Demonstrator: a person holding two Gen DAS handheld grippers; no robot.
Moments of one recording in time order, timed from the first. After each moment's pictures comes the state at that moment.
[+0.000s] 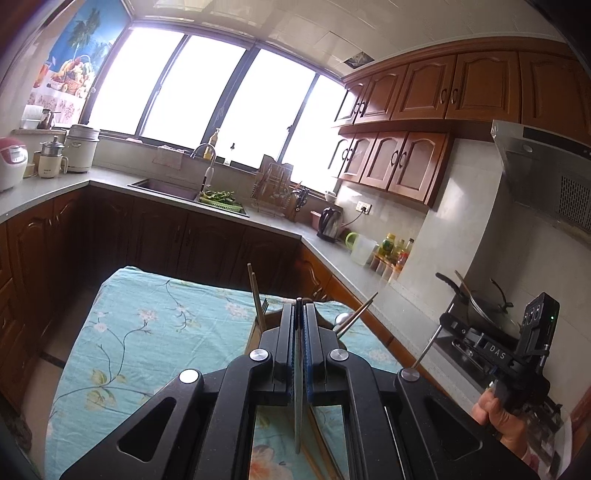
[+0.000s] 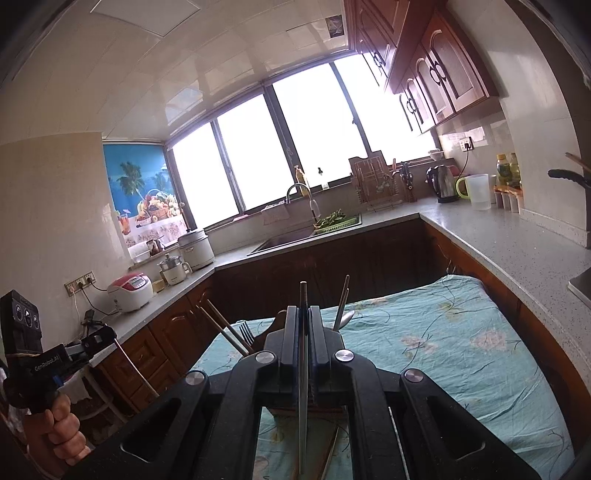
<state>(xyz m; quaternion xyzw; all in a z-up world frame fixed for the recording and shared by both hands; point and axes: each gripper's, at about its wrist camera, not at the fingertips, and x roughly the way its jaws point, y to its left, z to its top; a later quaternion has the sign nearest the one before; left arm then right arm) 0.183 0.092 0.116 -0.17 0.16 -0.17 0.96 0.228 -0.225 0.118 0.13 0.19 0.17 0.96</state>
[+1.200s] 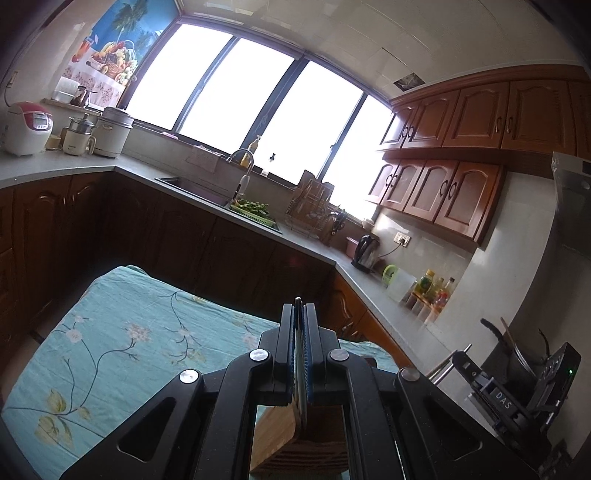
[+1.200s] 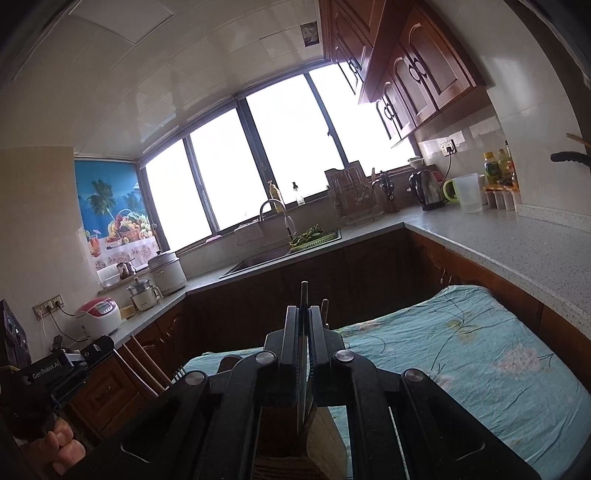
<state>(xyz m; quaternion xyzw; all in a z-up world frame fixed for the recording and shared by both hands) 0.339 0.049 0.013 -0.23 0.14 -0.10 0.96 0.330 -0.205 0.059 0.15 0.17 0.12 0.97</state>
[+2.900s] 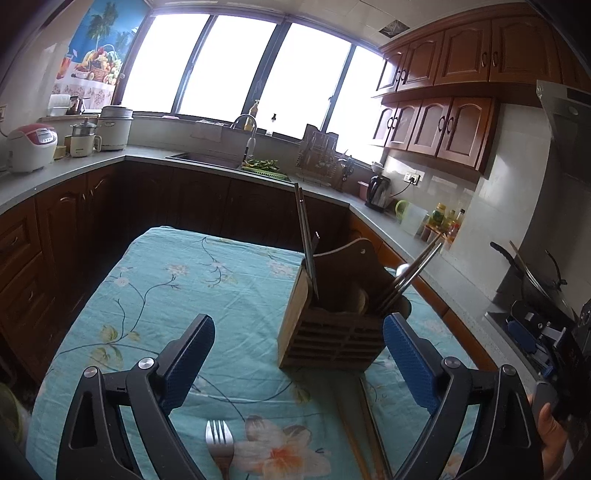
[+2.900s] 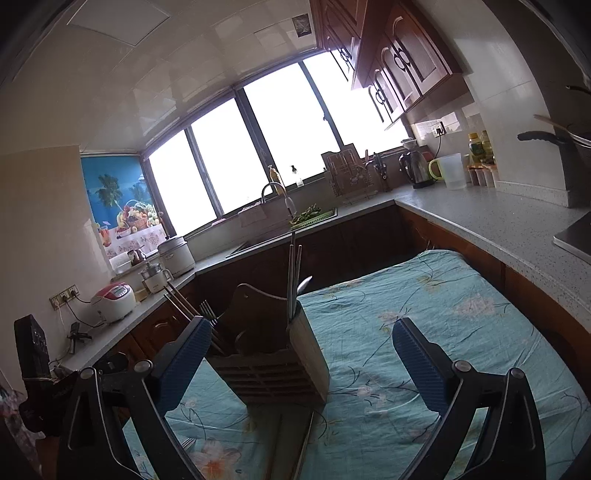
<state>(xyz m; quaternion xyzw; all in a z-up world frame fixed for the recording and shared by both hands) 0.221 0.048 0.033 -0.14 0.23 -0.09 0.96 0.226 -0.252 0.053 0.16 0.20 0.13 0.96</state>
